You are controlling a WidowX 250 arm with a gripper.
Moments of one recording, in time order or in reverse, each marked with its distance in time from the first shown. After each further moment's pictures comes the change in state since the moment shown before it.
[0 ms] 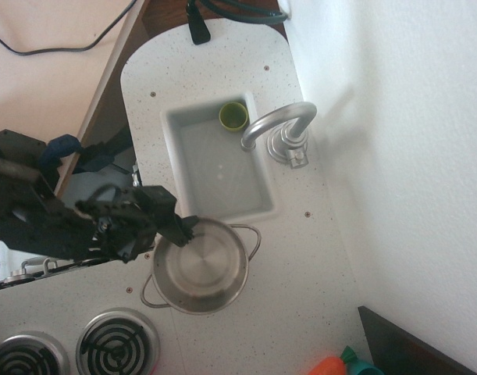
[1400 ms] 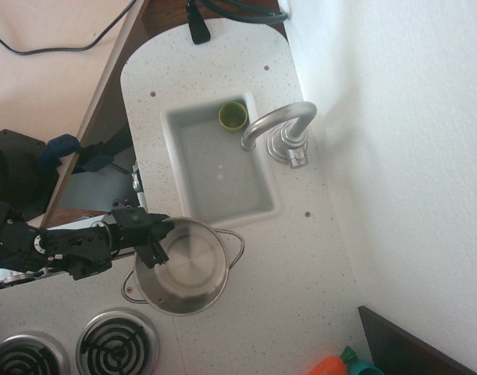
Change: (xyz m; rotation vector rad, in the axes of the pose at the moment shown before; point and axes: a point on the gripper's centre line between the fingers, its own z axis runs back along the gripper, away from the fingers) arm -0.030 -0.006 0.004 -0.215 -0.166 -0.151
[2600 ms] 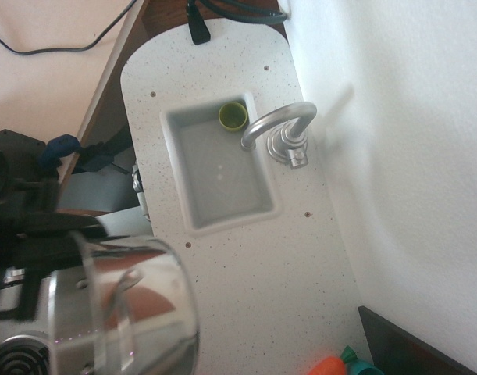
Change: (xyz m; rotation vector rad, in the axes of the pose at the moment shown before) arm 0.096 -0.057 0.182 -0.495 -0.656 -0.131
